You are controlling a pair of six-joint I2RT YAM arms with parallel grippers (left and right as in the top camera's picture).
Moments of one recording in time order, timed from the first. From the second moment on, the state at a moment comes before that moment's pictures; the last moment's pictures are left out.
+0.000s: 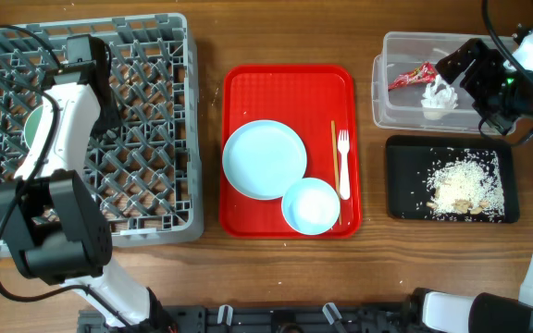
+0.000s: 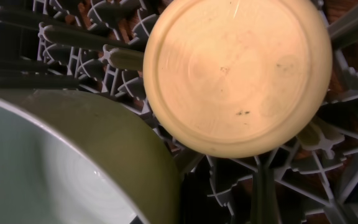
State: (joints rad) left arm 0.15 1.89 1.46 -0.91 -0.46 -0.15; right arm -0.22 1.49 1.69 -1.19 -0.31 0.49
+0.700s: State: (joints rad) left arm 0.15 1.65 1.42 -0.80 -0.30 -0.29; right arm -0.22 1.49 1.69 -1.19 -0.31 0.49
